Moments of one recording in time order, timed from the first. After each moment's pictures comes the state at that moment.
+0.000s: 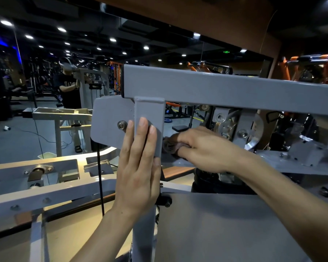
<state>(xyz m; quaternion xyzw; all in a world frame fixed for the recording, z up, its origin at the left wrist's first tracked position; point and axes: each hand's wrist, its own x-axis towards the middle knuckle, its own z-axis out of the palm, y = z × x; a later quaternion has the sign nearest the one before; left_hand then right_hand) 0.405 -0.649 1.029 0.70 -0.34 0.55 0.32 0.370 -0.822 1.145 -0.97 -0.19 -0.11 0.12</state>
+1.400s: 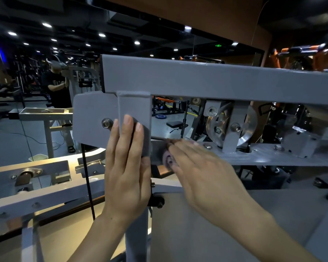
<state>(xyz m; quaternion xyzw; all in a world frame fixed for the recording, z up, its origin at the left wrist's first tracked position) 0.405 -0.653 1.028 0.69 -0.33 0.55 0.33 0.327 -0.821 1.069 -0.93 -0.12 -0.35 -0.08</state>
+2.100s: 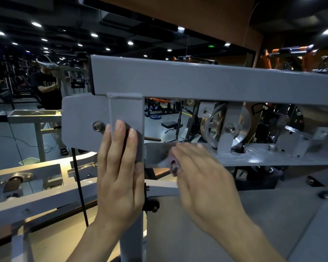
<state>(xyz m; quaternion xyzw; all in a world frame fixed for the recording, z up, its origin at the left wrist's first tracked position) 0.405 -0.651 1.024 0.69 -0.34 0.55 0.33 0.322 -0.818 1.059 -0.91 -0.07 -0.40 0.02</state>
